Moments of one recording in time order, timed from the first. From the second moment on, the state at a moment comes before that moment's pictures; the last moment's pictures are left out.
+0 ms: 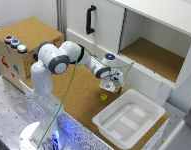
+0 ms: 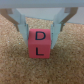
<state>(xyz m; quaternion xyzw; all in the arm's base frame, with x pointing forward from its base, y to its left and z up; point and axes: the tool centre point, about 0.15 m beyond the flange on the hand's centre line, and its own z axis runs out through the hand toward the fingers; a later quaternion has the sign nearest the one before) 0.499 -0.146 0.213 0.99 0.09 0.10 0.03</state>
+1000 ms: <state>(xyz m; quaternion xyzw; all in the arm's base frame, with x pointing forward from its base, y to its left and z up) 0.529 -0.231 0.465 0.94 -0.05 0.33 0.04</state>
